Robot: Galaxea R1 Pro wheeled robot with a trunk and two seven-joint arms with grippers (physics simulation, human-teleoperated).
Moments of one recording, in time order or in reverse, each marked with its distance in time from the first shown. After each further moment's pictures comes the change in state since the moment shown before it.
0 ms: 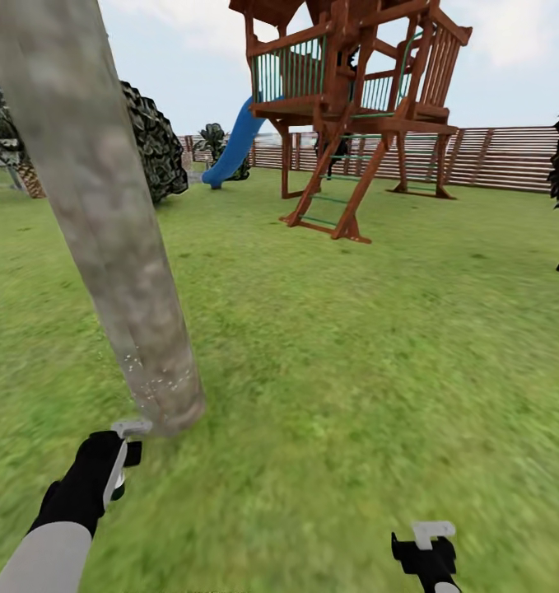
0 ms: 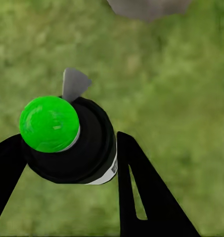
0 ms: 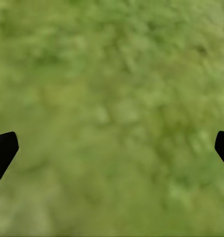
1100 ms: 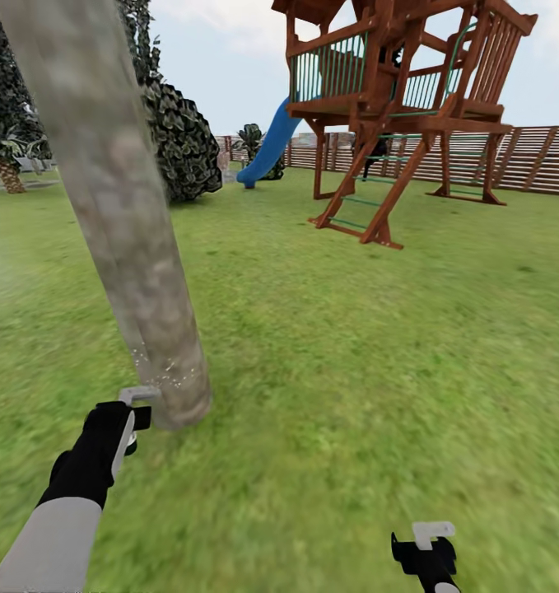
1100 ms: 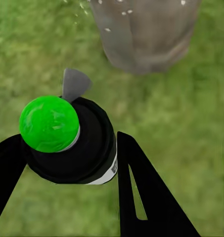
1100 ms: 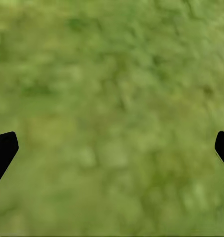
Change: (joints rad) left arm -0.067 -0.018 -0.051 -0.109 0.005 0.013 -0.008; right arm 0.000 0.000 0.000 0.002 0.004 0.000 0.000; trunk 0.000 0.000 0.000
